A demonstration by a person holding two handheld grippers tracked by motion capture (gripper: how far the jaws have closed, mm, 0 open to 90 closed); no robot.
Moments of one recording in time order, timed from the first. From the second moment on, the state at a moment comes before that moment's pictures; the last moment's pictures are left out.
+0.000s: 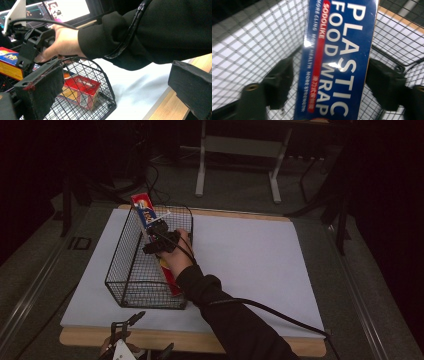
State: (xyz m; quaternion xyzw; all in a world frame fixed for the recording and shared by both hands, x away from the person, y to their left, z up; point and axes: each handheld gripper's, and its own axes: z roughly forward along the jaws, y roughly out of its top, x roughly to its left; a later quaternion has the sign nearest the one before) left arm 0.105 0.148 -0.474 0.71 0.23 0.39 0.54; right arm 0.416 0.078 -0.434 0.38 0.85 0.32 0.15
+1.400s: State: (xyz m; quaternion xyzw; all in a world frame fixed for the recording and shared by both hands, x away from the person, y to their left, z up) left arm 0.109 0.145 -0.477 0.72 0.23 0.38 0.53; right arm 0.365 -0.066 -0.403 0.30 0.86 0.39 0.13
